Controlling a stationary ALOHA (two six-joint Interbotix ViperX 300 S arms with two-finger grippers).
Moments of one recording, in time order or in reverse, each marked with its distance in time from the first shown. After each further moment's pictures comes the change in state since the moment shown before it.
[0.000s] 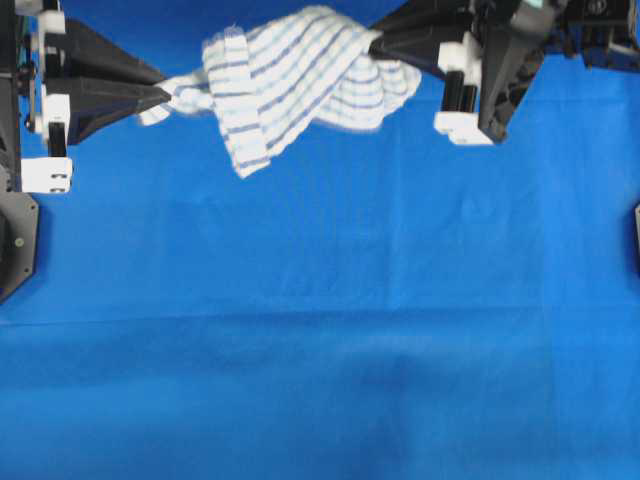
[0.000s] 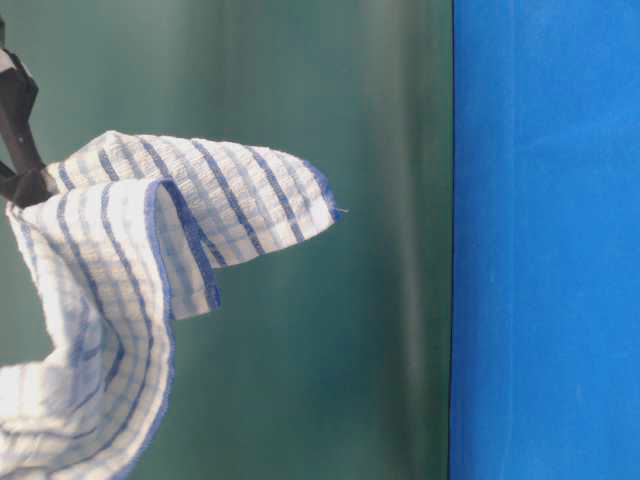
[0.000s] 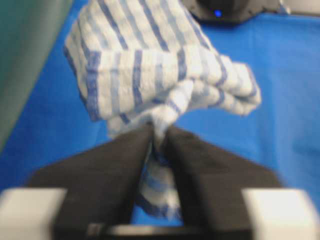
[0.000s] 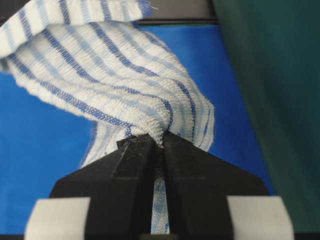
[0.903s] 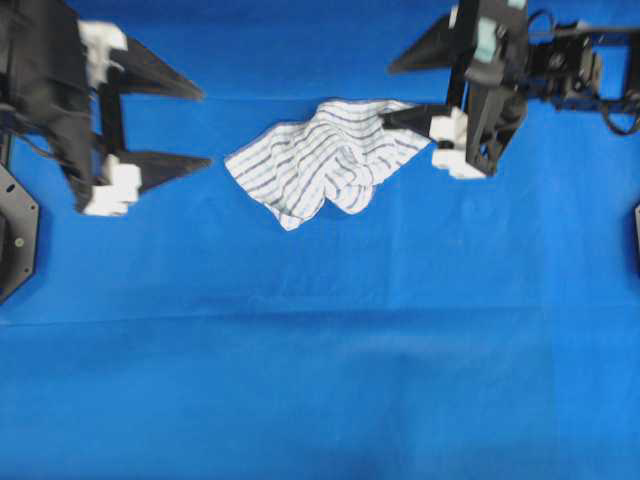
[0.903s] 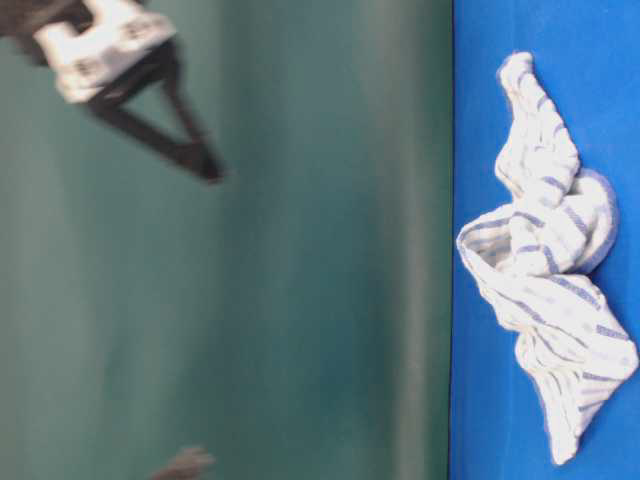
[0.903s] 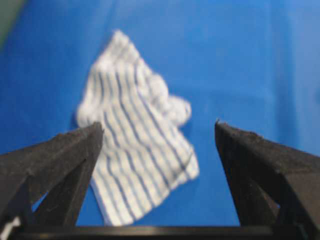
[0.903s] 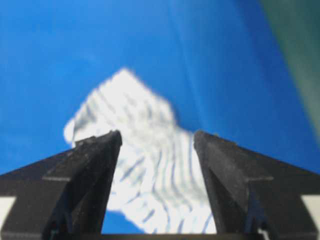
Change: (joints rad) left arm -0.009 0.153 0.170 -0.002 -0.147 -0.003; right arm -0.011 0.032 0.264 0.005 -0.117 0.083
